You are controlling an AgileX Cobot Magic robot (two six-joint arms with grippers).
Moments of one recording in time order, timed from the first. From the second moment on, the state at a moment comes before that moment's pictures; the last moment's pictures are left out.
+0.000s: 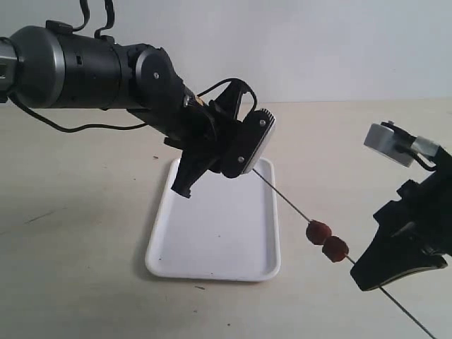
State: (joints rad) left arm -0.68 1.99 -1.42 -0.35 0.46 1.90; right arm -0.07 1.45 -0.76 0.74 1.22 -0.67
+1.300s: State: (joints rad) left arm -0.70 1.99 -1.42 -0.36 0.45 1.92; right arm -0.07 1.48 -0.76 0.76 1.22 -0.71
